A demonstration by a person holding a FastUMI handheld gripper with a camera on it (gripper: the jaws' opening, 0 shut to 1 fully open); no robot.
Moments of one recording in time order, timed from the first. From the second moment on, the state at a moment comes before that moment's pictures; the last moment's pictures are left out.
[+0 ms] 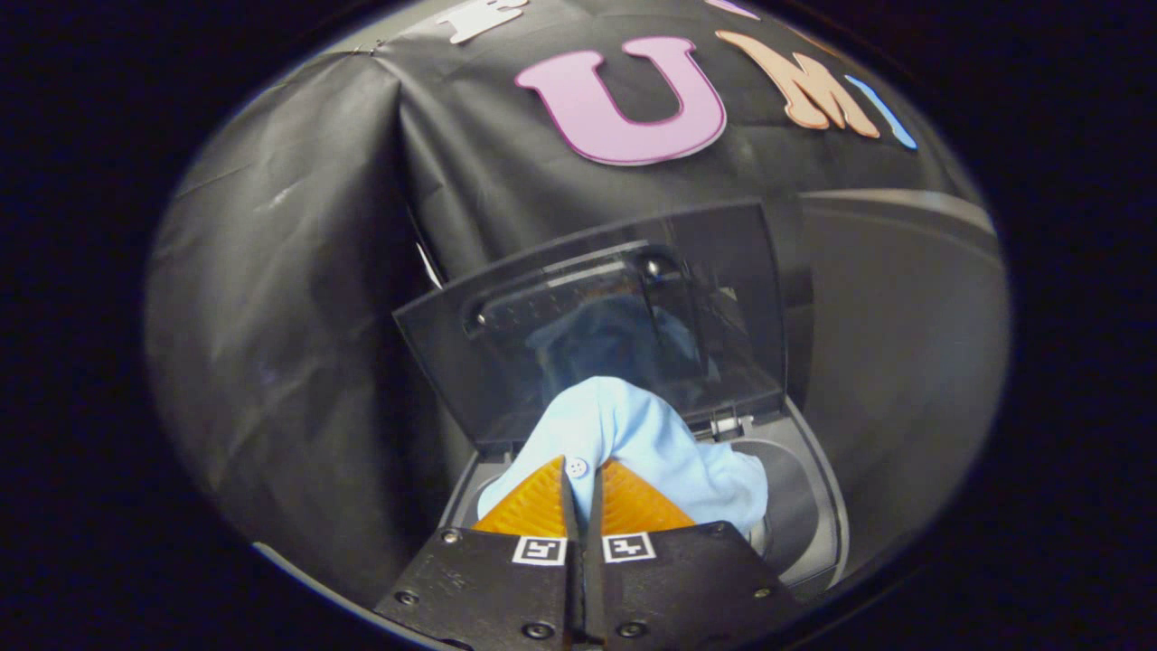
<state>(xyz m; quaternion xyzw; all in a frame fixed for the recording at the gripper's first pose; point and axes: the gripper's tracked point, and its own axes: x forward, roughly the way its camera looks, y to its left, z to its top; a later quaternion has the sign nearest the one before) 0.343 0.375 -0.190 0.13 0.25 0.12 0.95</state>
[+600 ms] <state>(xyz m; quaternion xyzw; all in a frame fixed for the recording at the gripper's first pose) 0.332 0.377 -0.281 0.09 0.35 0.09 0.93</state>
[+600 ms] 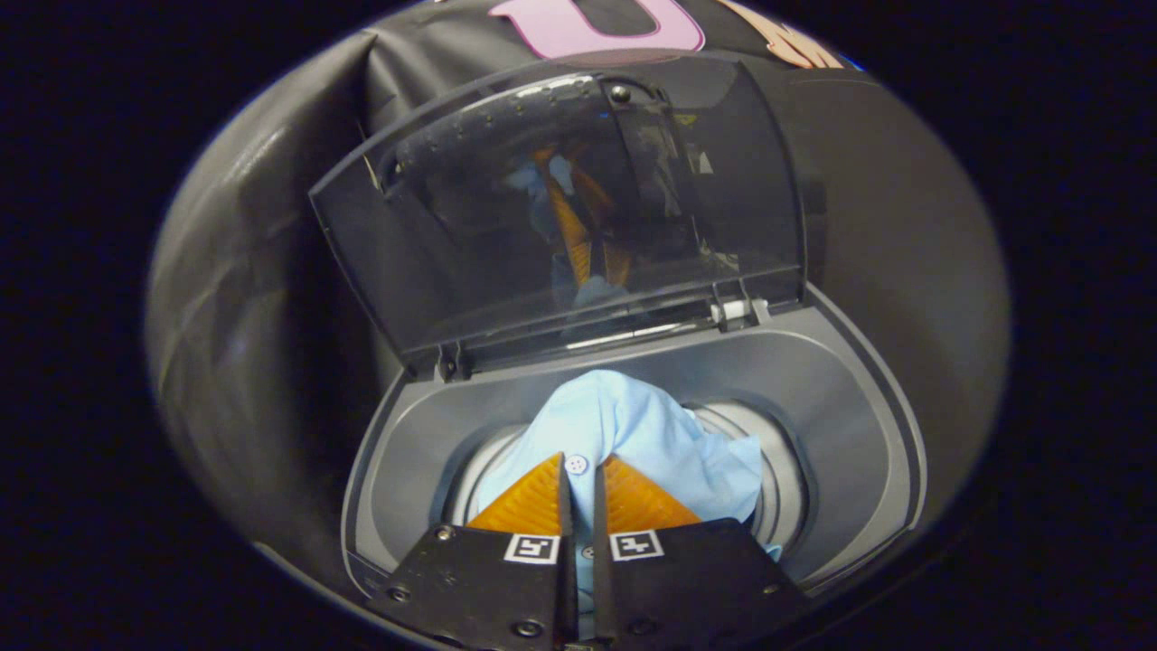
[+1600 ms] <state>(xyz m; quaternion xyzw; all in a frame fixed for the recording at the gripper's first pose) 0.337 0.377 -0.125 0.05 0.25 0.09 0.96</state>
